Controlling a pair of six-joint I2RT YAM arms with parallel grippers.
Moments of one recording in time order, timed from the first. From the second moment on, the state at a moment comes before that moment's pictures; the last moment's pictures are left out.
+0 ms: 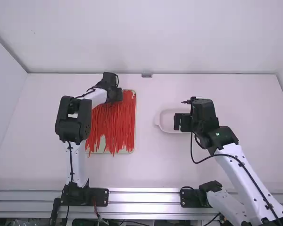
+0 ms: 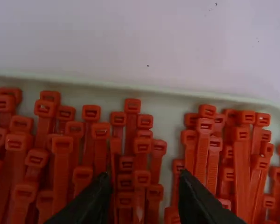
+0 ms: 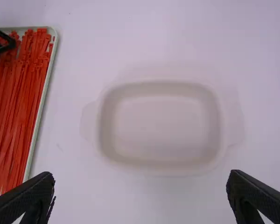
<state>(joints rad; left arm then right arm) -0.11 2.21 1.49 -0.27 0.04 -0.29 0.32 1.07 0.87 -0.65 0.03 0.23</state>
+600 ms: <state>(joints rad) -0.11 2.21 1.49 -0.26 0.04 -0.30 0.32 1.07 0.87 -0.65 0.03 0.23</state>
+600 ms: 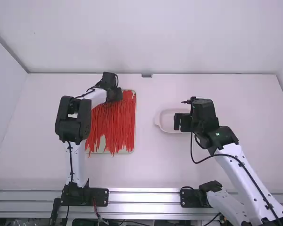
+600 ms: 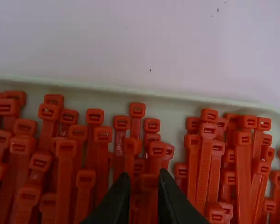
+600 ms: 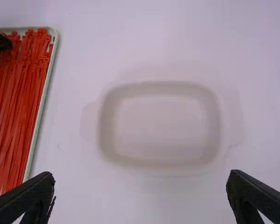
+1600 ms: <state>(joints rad) -0.10 2.21 1.49 -0.26 0.01 -0.30 0.32 1.07 0.87 -0.64 0.03 0.23</state>
